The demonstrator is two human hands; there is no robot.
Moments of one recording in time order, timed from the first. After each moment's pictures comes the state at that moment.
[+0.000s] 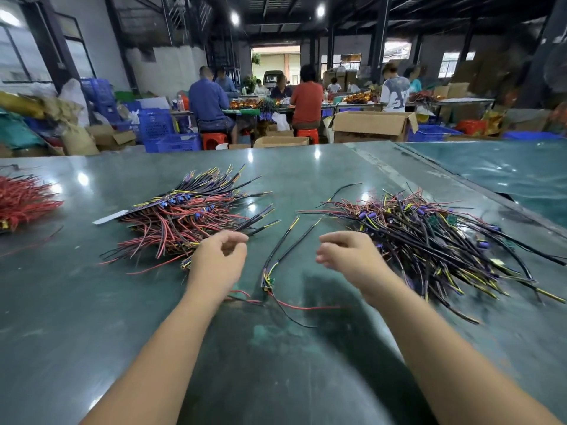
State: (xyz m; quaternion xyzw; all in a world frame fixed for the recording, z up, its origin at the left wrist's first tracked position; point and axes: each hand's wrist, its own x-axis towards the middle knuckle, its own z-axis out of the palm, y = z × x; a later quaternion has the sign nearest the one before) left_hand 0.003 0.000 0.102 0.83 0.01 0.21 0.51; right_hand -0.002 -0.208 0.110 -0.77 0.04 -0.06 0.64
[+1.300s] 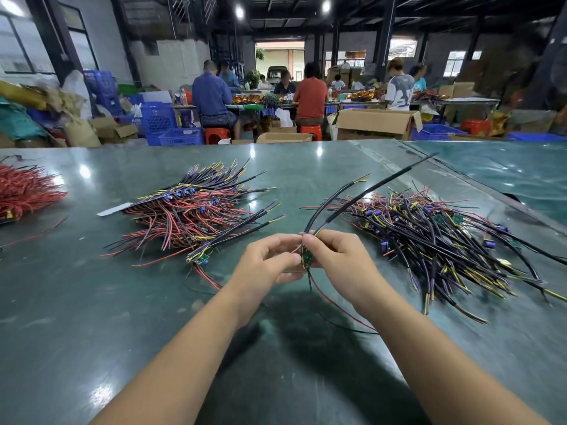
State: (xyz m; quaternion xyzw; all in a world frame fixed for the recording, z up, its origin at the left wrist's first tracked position) left_hand -0.030 -0.040 0.107 0.66 -0.15 -0.03 0.73; right_hand -0.025 -0.181 0.110 -0.80 -0.10 -0.10 0.59
